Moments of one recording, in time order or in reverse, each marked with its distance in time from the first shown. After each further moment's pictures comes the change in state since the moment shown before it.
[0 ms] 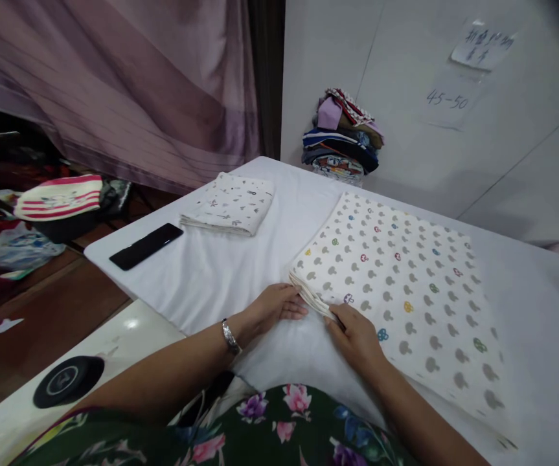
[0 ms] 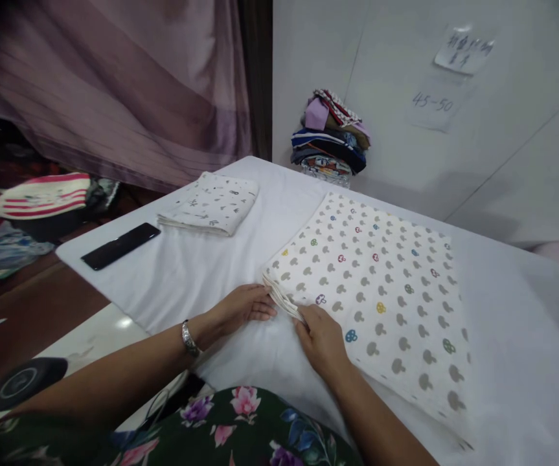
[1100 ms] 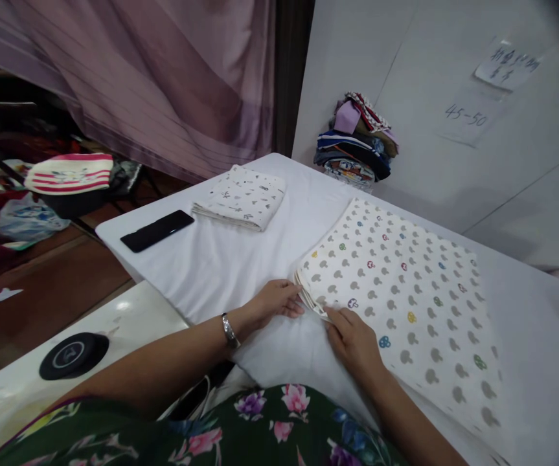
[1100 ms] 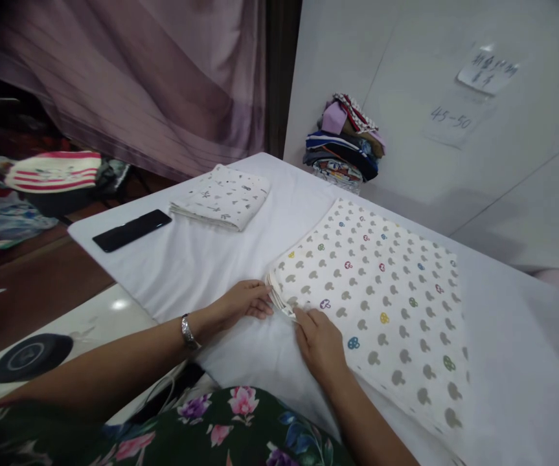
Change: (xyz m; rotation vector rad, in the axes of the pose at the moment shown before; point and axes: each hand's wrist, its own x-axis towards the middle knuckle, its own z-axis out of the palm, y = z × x) left_hand -0.003 -0.002 -0.013 0.052 0.031 0.054; right_hand -0.003 -0.003 0.007 -0.253 -0.039 -0.131
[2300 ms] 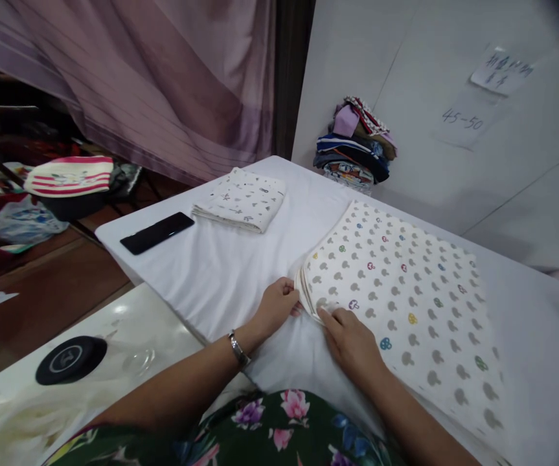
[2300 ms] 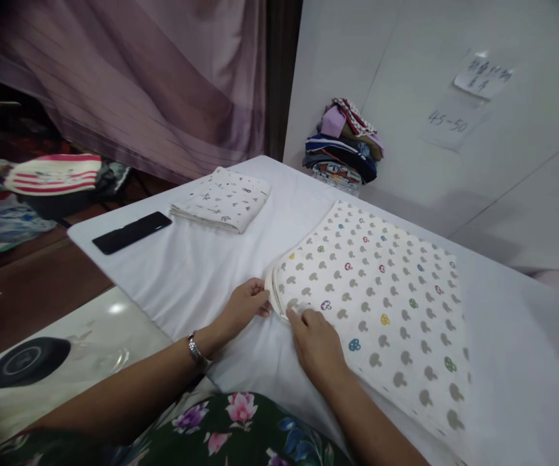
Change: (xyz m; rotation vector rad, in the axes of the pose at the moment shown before) left_hand 0.003 -0.016 0.013 0.139 0.245 0.301; right_hand 0.010 -0.012 -0.015 -0.102 -0.176 -0.052
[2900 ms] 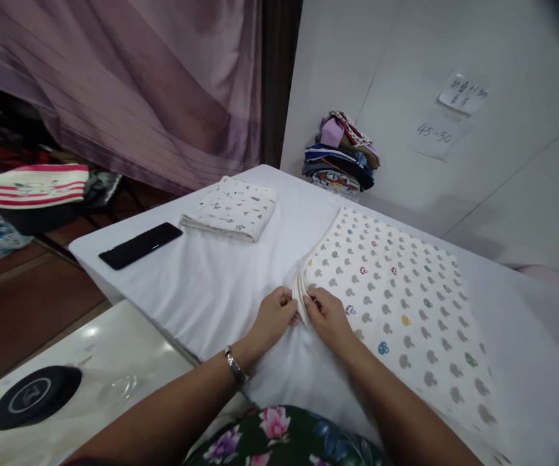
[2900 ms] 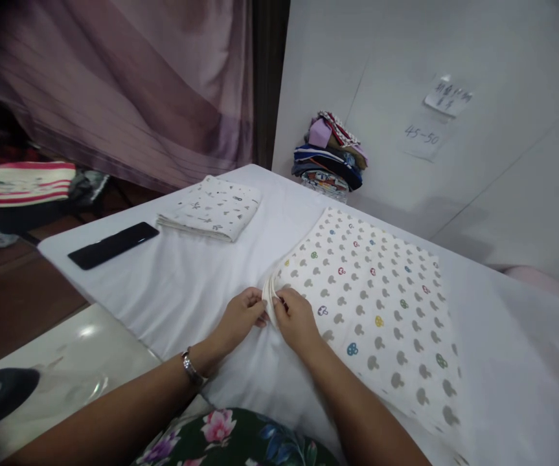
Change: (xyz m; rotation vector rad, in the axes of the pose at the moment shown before) left_hand -0.004 0.002 -0.001 -0.014 -0.043 0.075; right_hand 0.068 -0.014 0.007 0.647 0.266 0.172
